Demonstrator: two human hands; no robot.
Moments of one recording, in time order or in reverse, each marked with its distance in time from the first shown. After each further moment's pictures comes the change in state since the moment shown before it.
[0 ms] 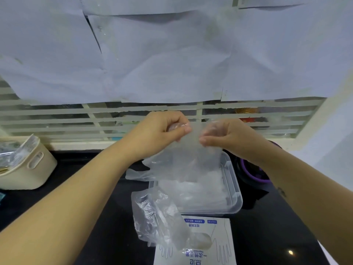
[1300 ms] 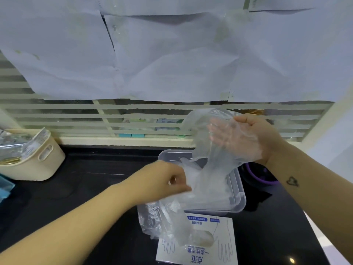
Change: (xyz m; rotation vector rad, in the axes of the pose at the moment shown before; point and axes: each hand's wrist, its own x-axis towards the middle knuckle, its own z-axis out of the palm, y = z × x) left_hand -0.063 -0.041 0.043 0.243 -0.354 -0.073; right_hand 0.001 0.009 -0.009 1.226 0.027 0.406
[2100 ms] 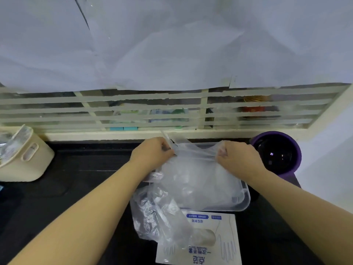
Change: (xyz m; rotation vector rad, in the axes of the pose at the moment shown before) left_hand 0.075 -0.044 0.003 -0.073 0.128 -0.560; right_hand 0.042 0.069 -0.049 -1.788 0.436 -0.195
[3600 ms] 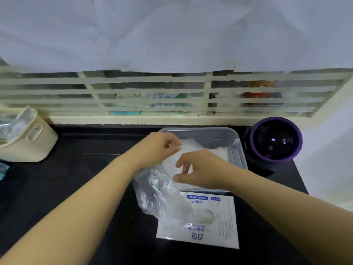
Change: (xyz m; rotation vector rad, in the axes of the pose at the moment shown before) left_hand -0.036 -0.011 0.006 -0.104 -0.123 0.265; right_hand -0.047 -0.073 0.012 0.092 -0.414 -0.321
